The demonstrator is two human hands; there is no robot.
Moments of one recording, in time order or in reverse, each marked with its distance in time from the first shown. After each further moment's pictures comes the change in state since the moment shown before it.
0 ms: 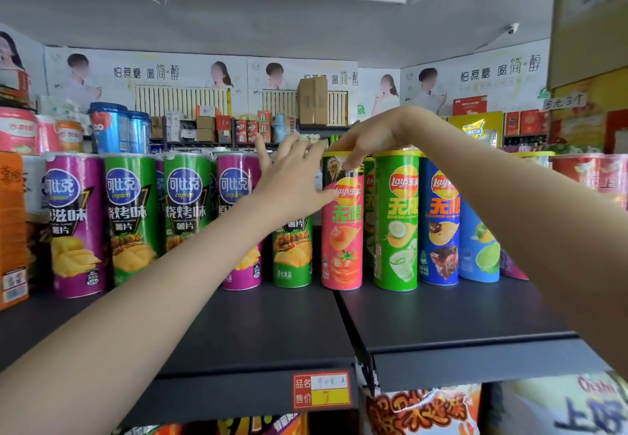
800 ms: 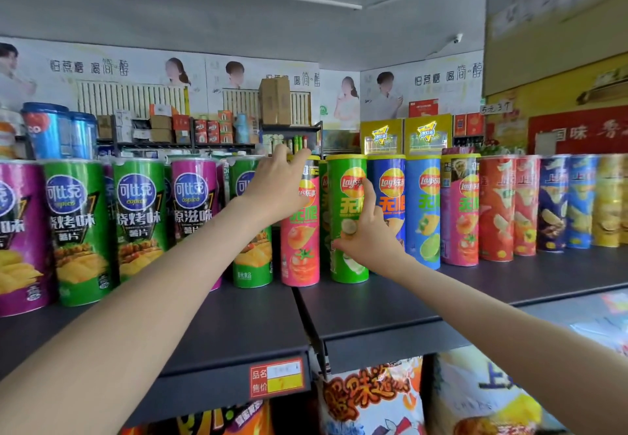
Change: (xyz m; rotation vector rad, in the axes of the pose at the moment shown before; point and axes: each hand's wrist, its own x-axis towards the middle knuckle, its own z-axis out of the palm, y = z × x) left_hand 0.013 0.035 0.007 -0.220 -0.063 0.062; right_hand -0.050 0.048 0.174 0.340 0.795 0.226
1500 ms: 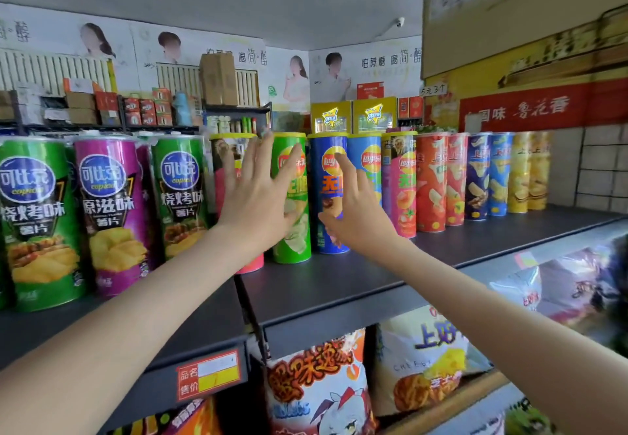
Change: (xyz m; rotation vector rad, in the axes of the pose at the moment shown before) left_hand -0.031 0.057 0.040 0.142 0.162 0.110; right_hand -0.013 0.040 -0.042 -0.160 0.204 -0.180
